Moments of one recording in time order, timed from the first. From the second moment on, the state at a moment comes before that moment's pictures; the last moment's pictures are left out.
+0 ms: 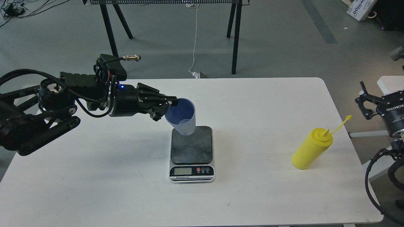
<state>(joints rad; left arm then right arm) -0.96 0.61 -0.37 -1.31 1.96 -0.28 -0.45 0.15 -0.62 1.23 1.07 0.17 0.49 0.27</state>
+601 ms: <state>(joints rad) -0.95 0.52 -0.26 -1.28 2.07 -0.29 -0.38 0.12 -0.63 1.25 1.07 0.17 0.49 0.27</state>
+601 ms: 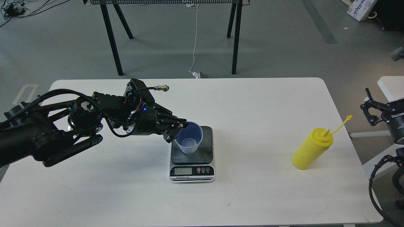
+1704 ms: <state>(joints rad) -0.95 0.52 -0.53 -1.21 0.96 -0.28 -0.32 -0.09 -0.63 1.28 1.20 0.28 0.49 0.27</state>
